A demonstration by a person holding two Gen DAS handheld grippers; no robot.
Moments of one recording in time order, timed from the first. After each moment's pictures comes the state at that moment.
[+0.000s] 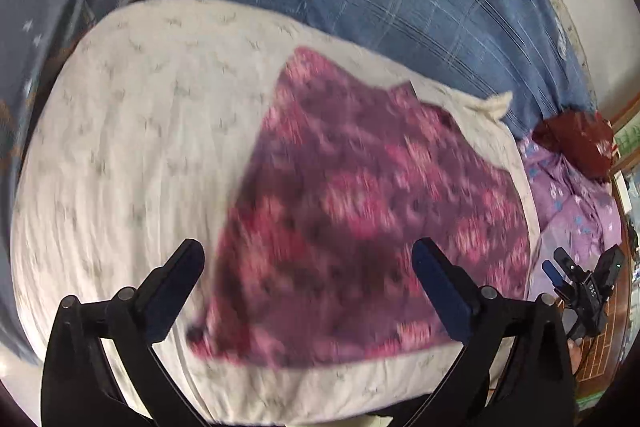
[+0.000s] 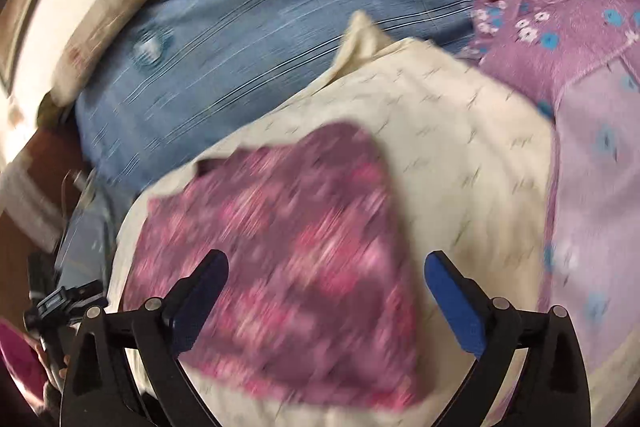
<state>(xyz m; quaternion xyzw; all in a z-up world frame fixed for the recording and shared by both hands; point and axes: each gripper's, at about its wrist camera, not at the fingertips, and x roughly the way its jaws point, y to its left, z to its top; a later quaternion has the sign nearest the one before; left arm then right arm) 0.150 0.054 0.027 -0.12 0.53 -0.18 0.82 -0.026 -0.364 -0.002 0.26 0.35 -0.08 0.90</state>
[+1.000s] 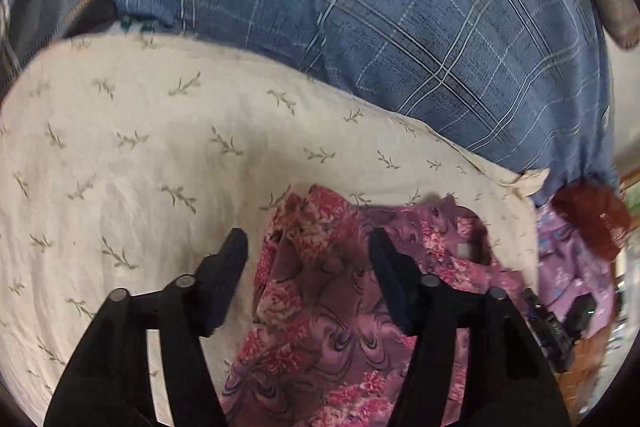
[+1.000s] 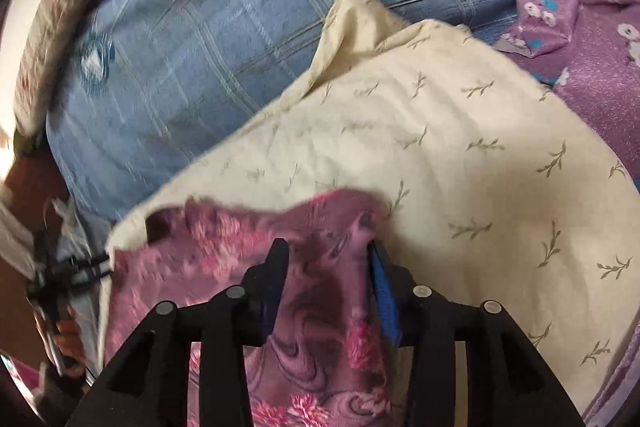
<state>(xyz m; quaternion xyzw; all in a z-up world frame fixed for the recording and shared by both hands) 0.307 0.028 0.002 -0.18 0.57 -0.16 0.79 0.108 -0.420 -0.031 0.29 0.38 -0.06 0.88</state>
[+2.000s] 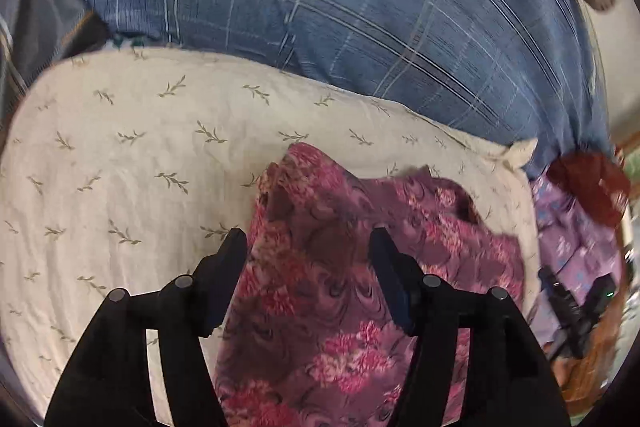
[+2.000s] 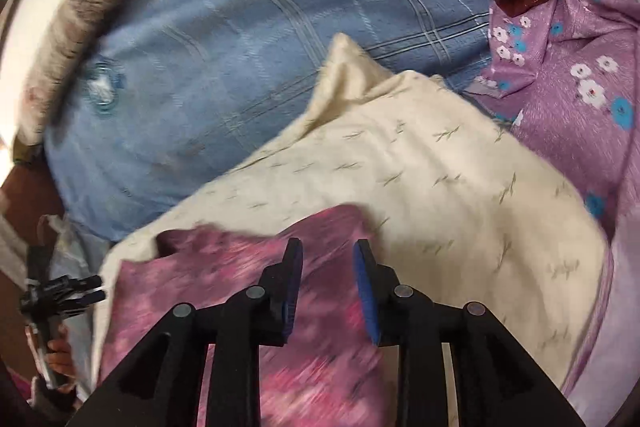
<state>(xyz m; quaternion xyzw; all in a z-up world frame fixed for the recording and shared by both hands) 0.284 0.021 0.031 -0.11 0.55 -0.17 0.81 0.074 -0.410 0.003 0.26 0.34 -0.09 0.90</state>
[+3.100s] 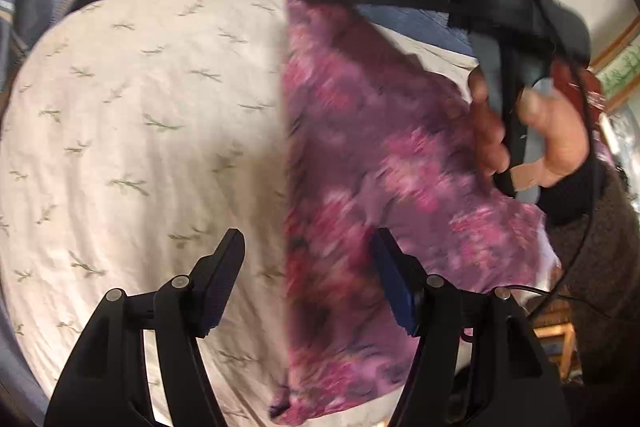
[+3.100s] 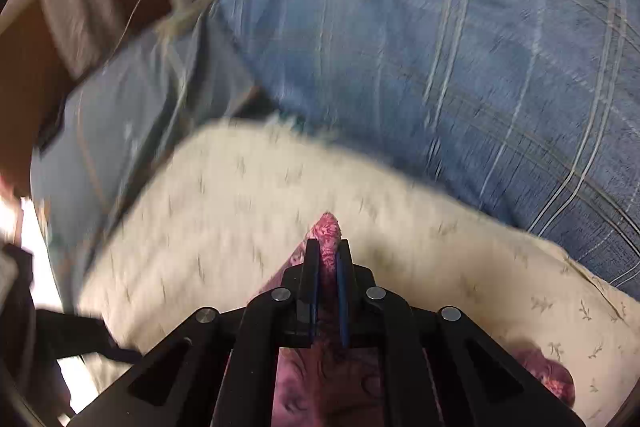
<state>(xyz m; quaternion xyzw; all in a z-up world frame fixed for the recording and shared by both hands) 0.202 0.079 0.004 -0.05 0.56 -0.25 0.79 0.342 -0.052 0.003 -0.05 0.44 0.20 0.88</state>
